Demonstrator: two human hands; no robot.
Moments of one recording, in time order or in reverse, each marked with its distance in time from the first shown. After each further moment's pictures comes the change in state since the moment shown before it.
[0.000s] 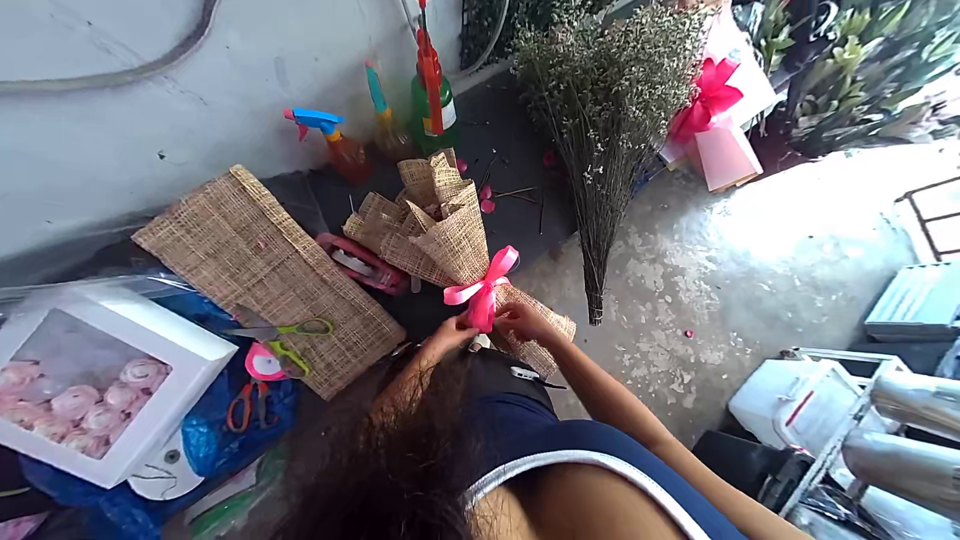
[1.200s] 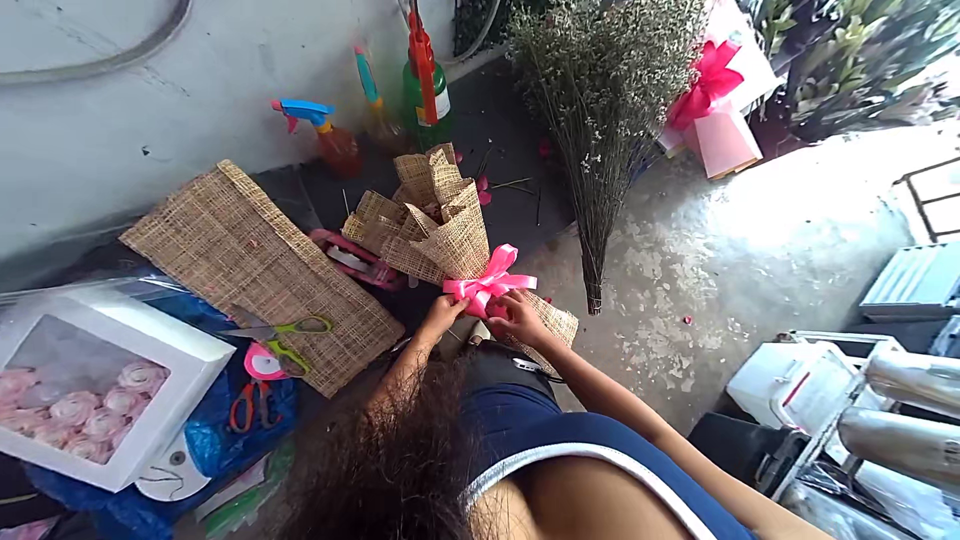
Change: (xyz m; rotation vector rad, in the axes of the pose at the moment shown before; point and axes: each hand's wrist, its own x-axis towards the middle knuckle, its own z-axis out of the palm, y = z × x) left_hand 0.019 0.005 -0.009 -0.205 0.083 0.176; right_hand 0.000 0.022 0.022 -0.109 0.307 -0.395
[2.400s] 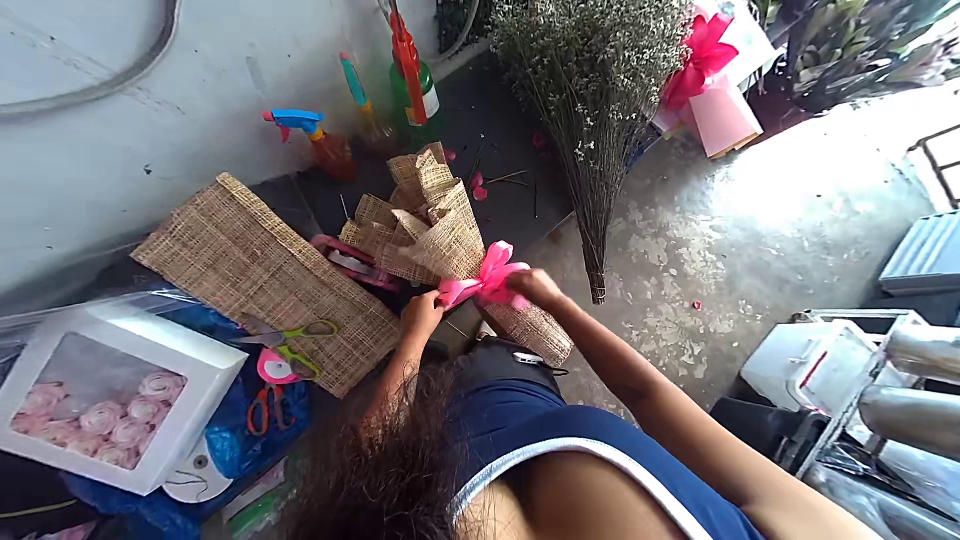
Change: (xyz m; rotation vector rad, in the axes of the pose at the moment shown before) left_hand -0.010 0.006 -0.035 0.852 0.190 0.015; right_hand 0.038 0.024 -0.035 -0.500 -0.103 -0.243
